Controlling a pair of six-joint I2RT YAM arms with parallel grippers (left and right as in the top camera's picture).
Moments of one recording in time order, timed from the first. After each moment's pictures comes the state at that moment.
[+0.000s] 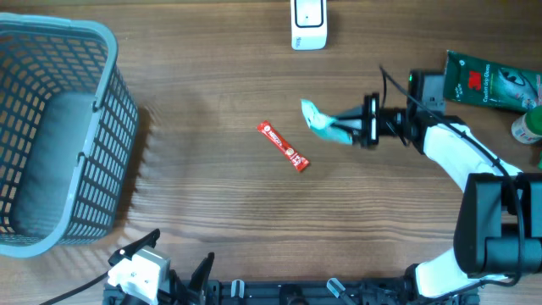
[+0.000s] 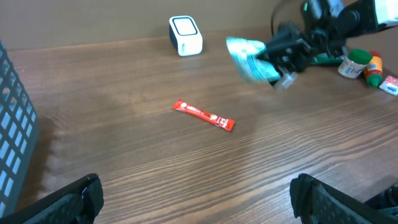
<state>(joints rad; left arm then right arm) 0.09 0.09 0.95 -1.29 0.50 0.09 -0.01 1.73 0.93 -0.22 -1.43 2.04</state>
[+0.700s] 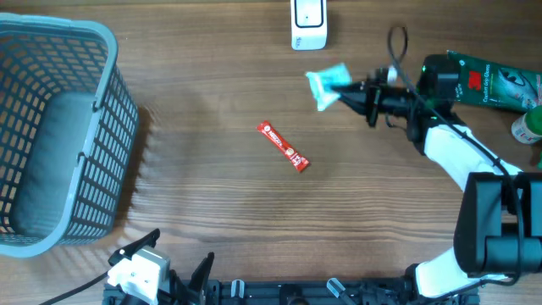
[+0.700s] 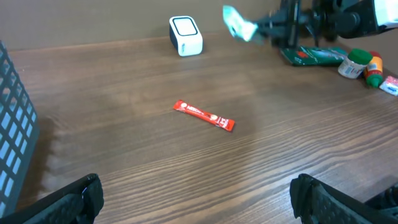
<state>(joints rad) 0.09 0.09 0.95 -1.29 0.50 0.09 -0.01 1.73 0.92 0.44 -1.26 1.56</state>
